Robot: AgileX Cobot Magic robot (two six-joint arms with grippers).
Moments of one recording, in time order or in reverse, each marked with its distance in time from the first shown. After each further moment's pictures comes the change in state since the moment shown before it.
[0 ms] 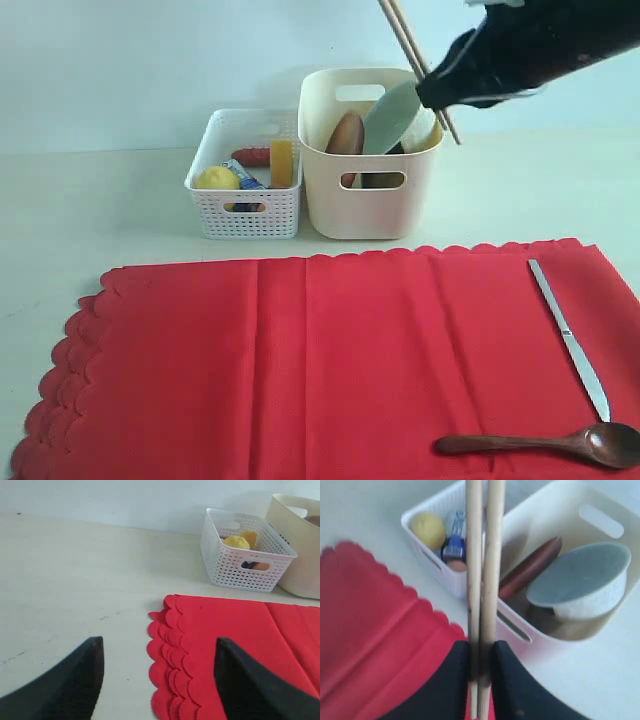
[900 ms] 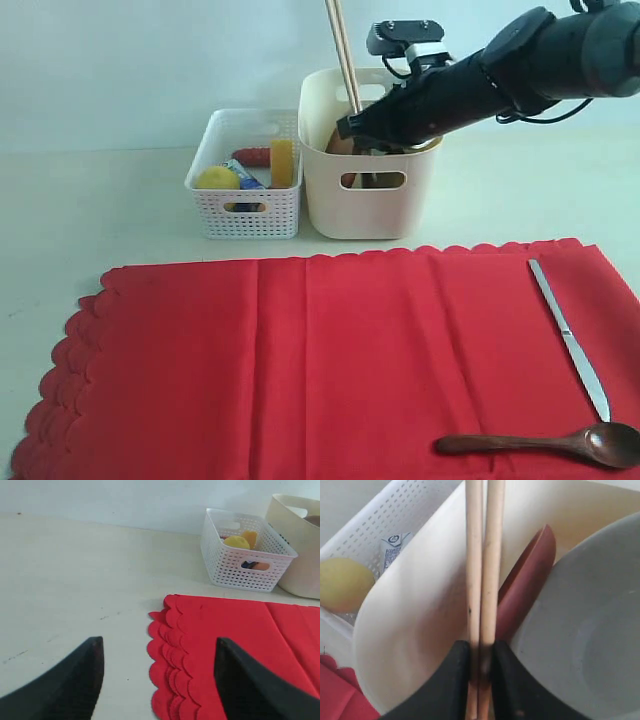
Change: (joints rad) left arm 0.000 0.000 0.000 0.000 0.000 0.000; right arm 0.000 0.591 -0.306 0.328 -0.220 -0.074
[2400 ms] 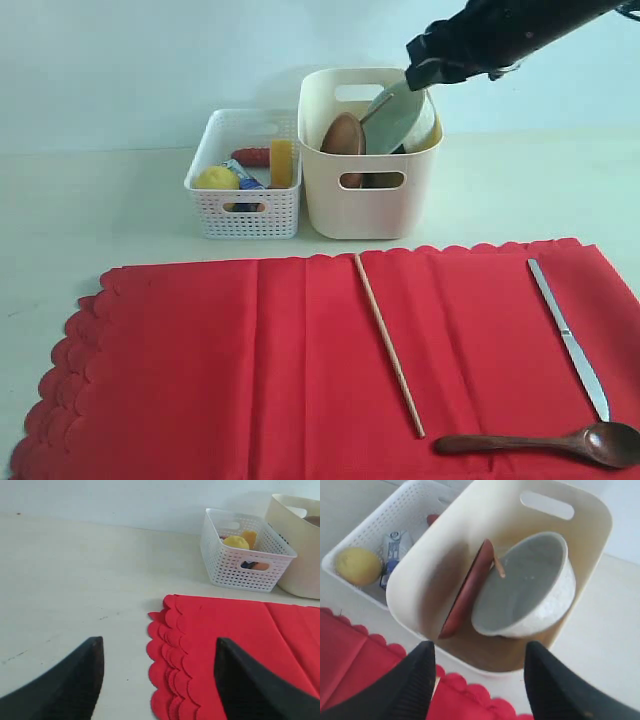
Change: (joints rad) left arm 0.000 0.000 0.000 0.000 0.000 0.000; right arm -0.094 -0.277 -0.004 -0.376 0.275 0.282
